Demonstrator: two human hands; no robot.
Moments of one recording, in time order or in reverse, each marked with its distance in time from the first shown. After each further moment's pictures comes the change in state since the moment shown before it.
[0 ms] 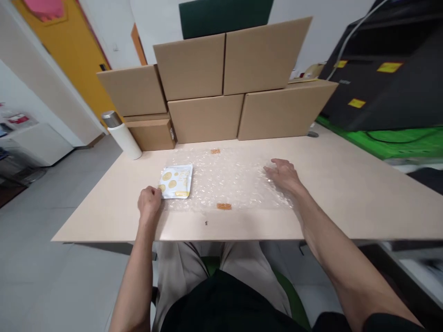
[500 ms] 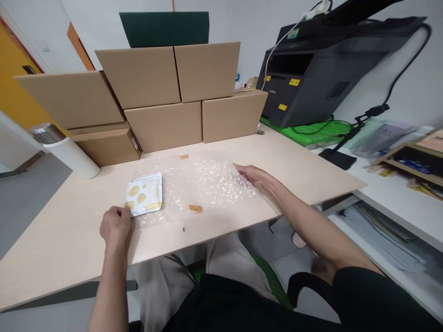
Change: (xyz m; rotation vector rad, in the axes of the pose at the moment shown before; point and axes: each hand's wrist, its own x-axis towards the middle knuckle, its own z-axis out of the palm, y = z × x) left_hand 0.003 0.005 -0.002 0.060 -0.018 -0.035; right_hand -0.031 -0.021 -0.037 0.892 -0.350 0.539
